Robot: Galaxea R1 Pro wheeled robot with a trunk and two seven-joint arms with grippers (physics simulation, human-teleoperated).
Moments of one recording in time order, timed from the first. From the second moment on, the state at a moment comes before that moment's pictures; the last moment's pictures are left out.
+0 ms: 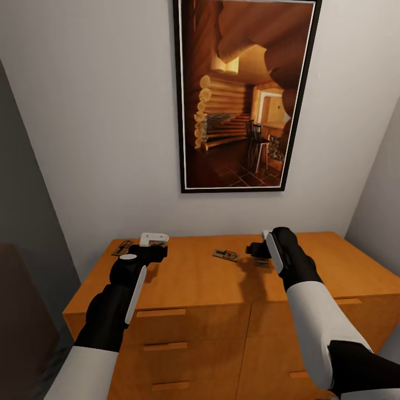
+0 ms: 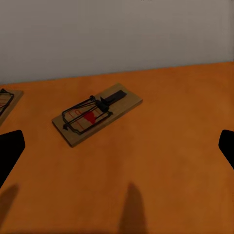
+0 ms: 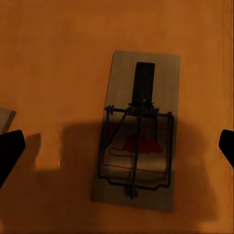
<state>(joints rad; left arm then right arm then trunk) -0.61 -0.15 -0.07 -1.38 -0.13 0.79 0.08 -0.95 0.07 -0.12 -0.88 -0.01 1.04 -0.13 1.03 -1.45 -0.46</state>
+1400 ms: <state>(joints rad) -0.61 -0.15 -0.07 -1.38 -0.13 0.79 0.08 -0.95 0.07 -0.21 -0.88 0.00 1.04 -0.13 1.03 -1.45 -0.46</state>
